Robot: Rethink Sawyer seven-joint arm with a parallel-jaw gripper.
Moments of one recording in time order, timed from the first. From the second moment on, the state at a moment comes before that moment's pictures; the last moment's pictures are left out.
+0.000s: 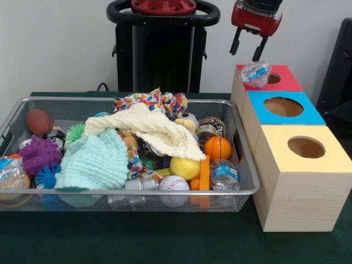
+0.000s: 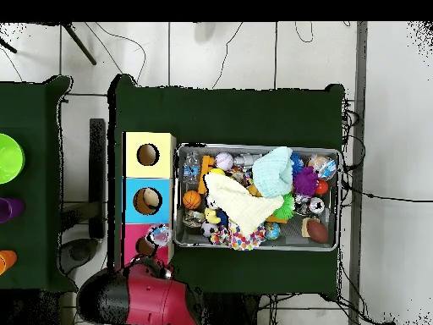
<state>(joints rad) 0.39 -0.80 -0.37 2.09 0.24 0.43 1.93</state>
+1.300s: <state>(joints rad) 0.41 -0.79 -0.36 2.09 0.27 0.43 1.93</state>
